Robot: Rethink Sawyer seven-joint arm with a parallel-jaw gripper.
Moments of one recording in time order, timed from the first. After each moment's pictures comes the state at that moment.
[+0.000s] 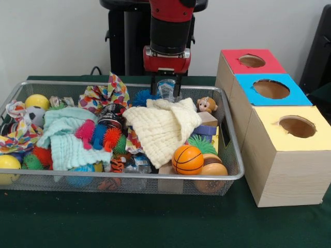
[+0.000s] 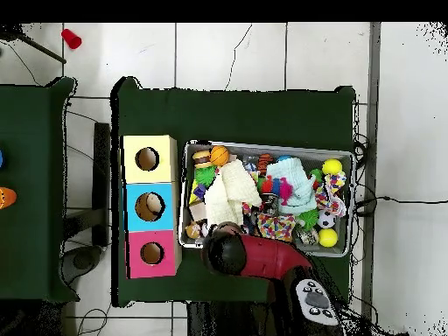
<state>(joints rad) -0.28 -0.63 -0.02 1.97 -0.15 0.20 1.57</state>
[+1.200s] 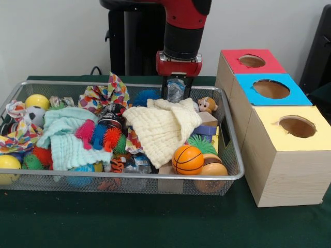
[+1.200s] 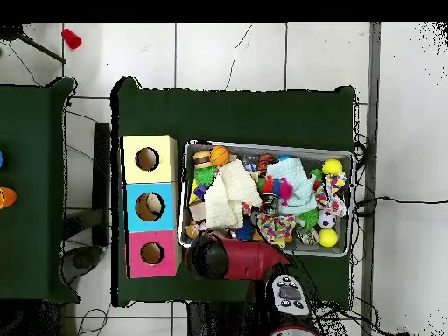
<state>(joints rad) -0.19 -0.59 -0.06 1.97 -0.15 0.15 1.57</state>
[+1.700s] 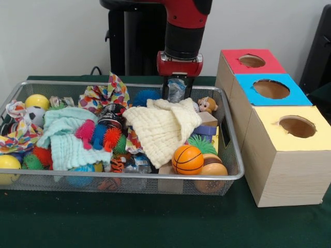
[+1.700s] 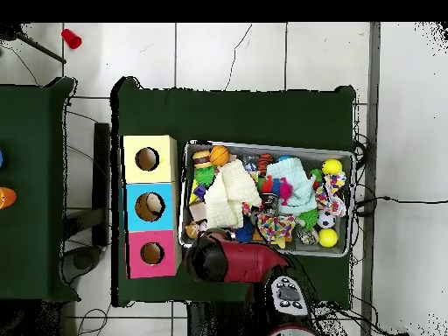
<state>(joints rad) -0.19 -0.58 -0.06 1.99 -0.15 0.12 1.57</state>
